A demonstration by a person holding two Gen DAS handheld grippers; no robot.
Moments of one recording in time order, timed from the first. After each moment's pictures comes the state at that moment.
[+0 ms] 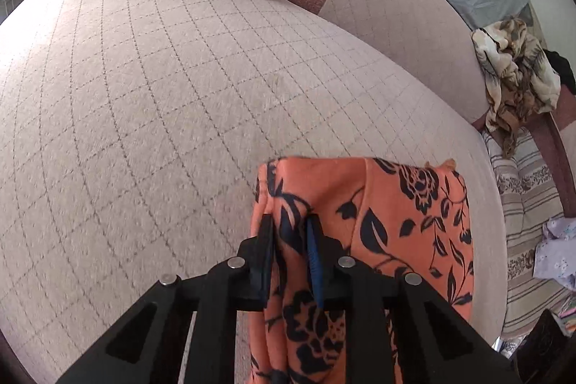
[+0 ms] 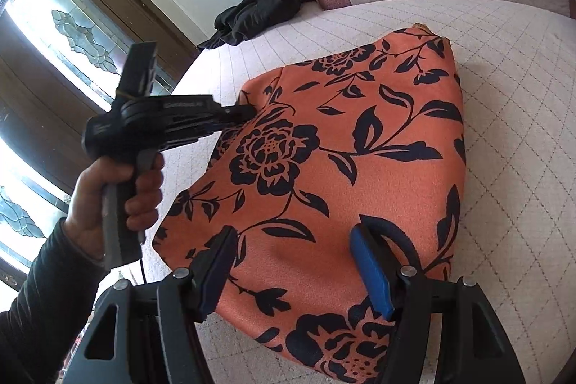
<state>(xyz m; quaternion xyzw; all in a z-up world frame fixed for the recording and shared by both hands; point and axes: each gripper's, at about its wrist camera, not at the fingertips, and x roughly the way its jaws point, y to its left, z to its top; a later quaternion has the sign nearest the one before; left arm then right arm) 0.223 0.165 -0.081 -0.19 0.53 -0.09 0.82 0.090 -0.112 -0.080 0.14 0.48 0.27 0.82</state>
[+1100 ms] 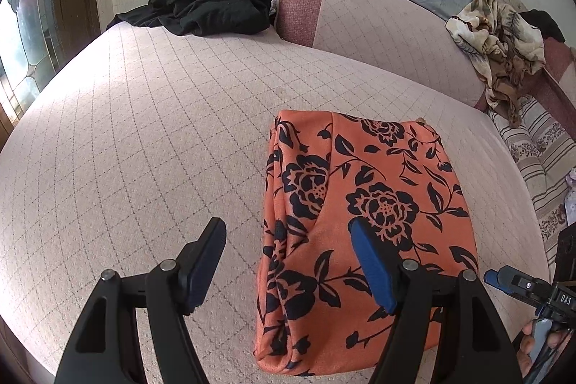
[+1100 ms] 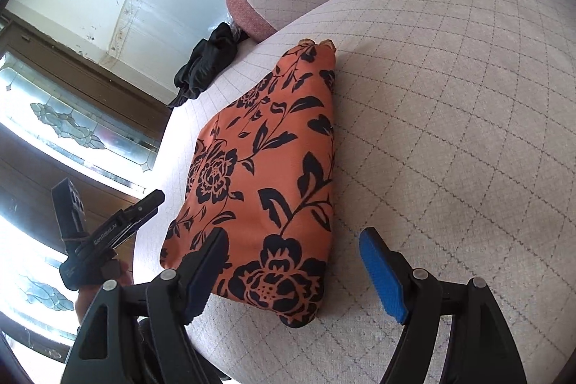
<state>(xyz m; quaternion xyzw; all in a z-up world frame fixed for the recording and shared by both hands) 0.084 0.140 -0.024 -0.08 0.46 -0.04 0.88 0.058 -0.220 -0.086 0.29 0.47 0.20 0.81</state>
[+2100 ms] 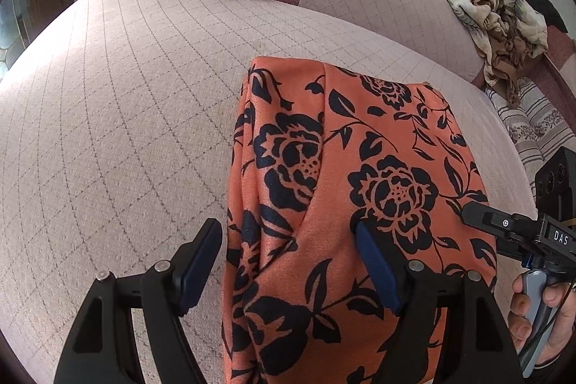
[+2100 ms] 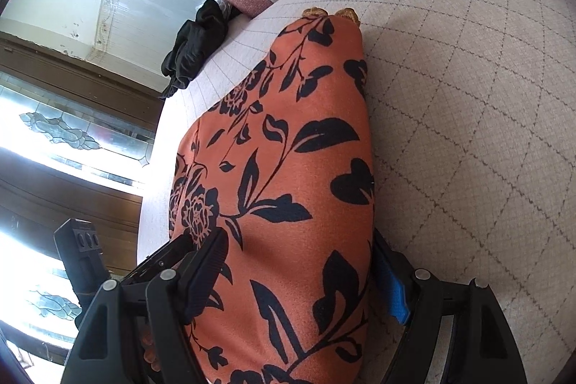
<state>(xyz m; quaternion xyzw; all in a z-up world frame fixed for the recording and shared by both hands) 0.119 0.113 -0.076 -0.09 0.51 -0.07 0.85 0.149 -0.173 -0.120 0.29 0.52 0.22 0.78</state>
